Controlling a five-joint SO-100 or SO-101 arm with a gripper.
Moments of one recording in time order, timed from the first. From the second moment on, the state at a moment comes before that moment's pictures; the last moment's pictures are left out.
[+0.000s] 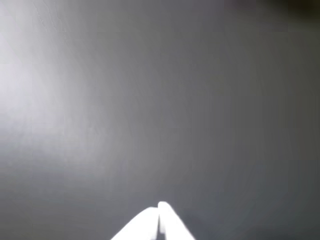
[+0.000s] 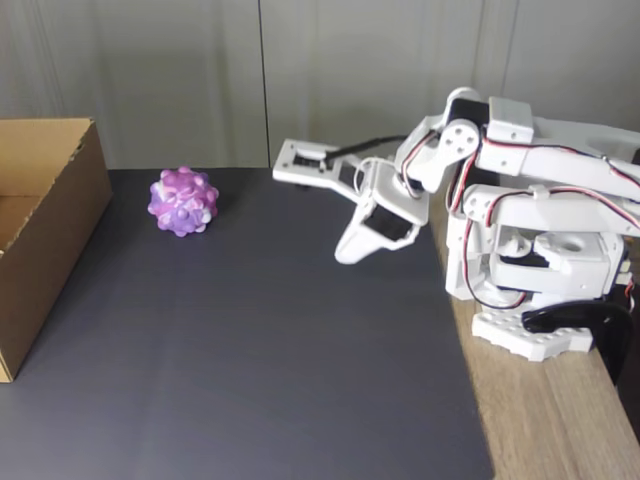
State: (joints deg) arm 24.3 179.0 173.5 54.2 187.3
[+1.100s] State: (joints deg) arm 33.8 113.5 124.0 20.4 194.2
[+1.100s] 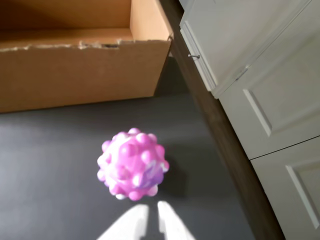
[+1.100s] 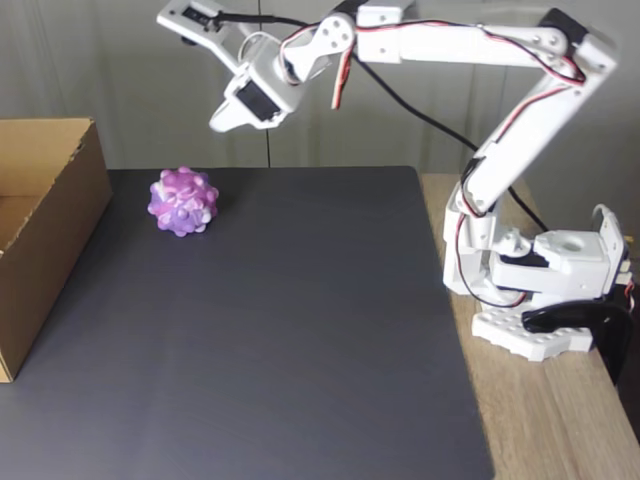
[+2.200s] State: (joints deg) arm 37.5 78.9 106.3 9.7 195.9
